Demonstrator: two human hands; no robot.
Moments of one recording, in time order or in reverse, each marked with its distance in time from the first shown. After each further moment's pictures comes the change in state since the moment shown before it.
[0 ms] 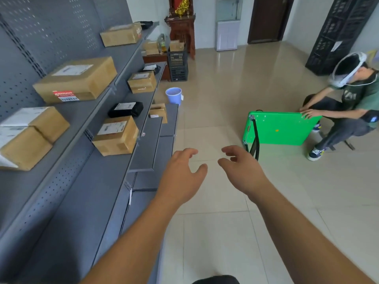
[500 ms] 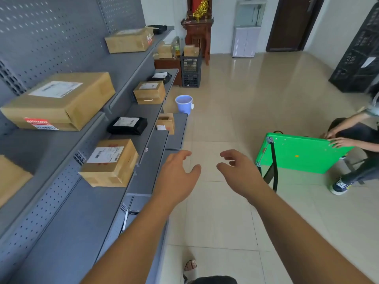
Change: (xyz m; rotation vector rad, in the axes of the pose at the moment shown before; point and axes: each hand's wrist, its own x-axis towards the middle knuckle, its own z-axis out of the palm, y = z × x) left_hand 0.246 -0.043 -0.008 -0.047 0.100 -0.101; right_hand 0.251 -0.039 0.047 -0.070 -0.098 -0.054
